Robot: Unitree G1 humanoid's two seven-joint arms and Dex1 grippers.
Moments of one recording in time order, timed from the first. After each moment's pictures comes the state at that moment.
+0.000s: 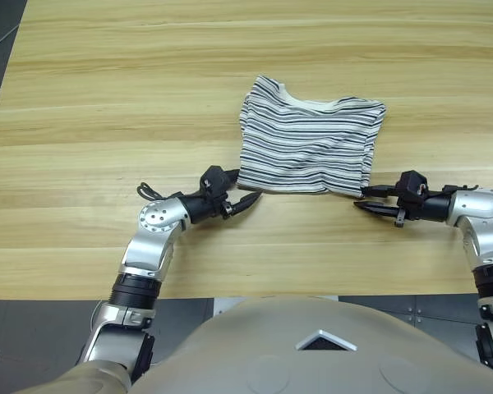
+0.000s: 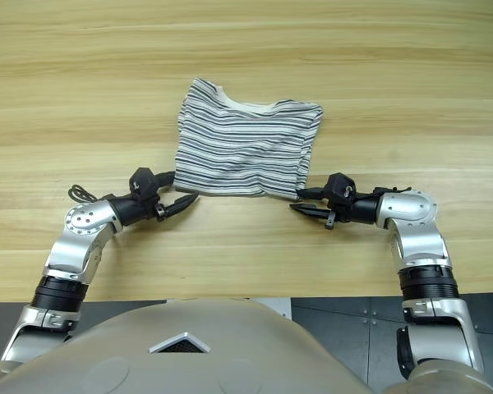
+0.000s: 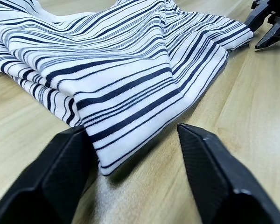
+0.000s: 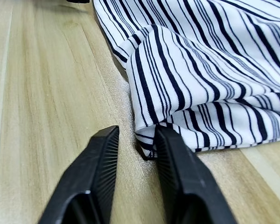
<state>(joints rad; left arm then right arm) 0.12 0.42 -0.19 0.01 -0.18 0.12 -0.79 0.02 -0.67 0.11 0.25 0.22 -0.06 1.23</state>
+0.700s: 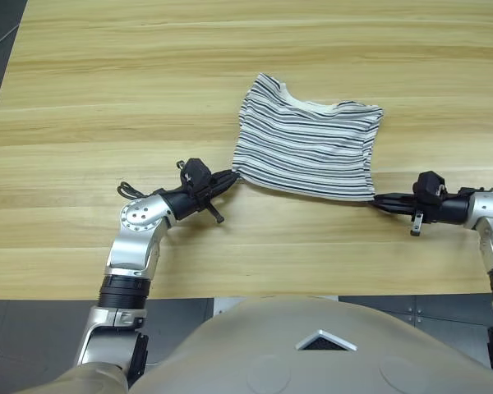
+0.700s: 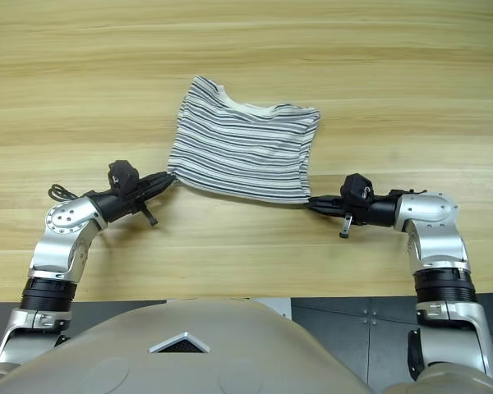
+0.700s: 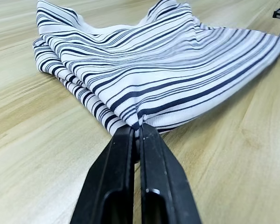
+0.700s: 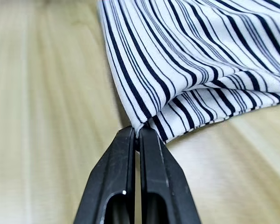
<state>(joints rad) 0.13 0.45 -0.11 0.02 -0.23 0.11 -0.80 0.07 -0.75 0.06 0.23 0.30 -0.01 1.37</state>
